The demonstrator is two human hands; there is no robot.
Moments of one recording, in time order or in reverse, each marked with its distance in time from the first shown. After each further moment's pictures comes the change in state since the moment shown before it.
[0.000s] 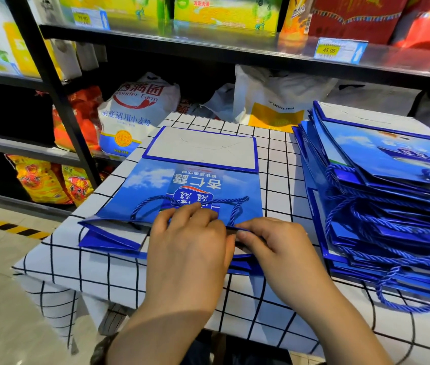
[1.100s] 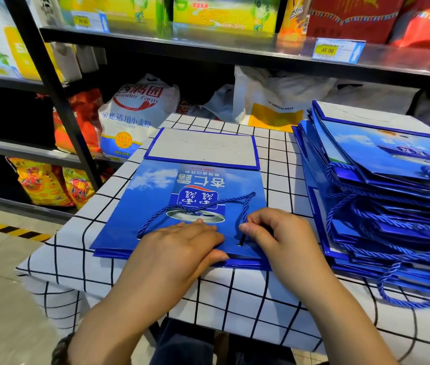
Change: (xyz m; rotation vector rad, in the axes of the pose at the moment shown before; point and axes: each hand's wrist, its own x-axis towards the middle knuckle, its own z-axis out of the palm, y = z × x) left_hand -0.007 -0.042 0.008 -0.135 -0.004 0.348; right_hand 0.008 0.002 -0.003 -0.001 0.068 0.043
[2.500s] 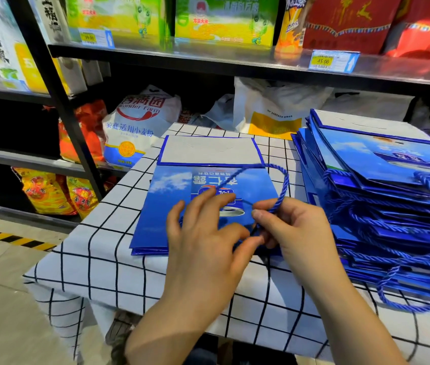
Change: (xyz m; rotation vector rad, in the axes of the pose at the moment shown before) left_hand 0.024 0.041 0.006 -0.114 0.203 -0.302; right_hand 0.005 -0.015 -0.009 0.611 0.147 0.133
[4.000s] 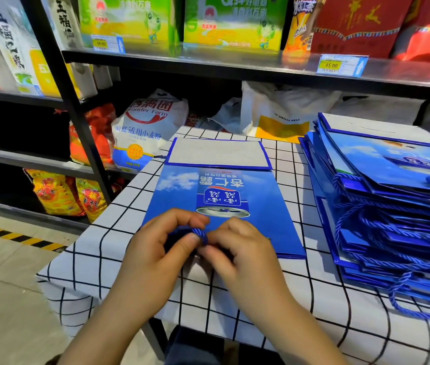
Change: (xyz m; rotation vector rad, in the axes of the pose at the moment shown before) left_hand -0.011 -0.045 -0.041 -0.814 -0.106 -0.348; right_hand -0.020 0.024 0.053 -0.553 -0.154 -0.454
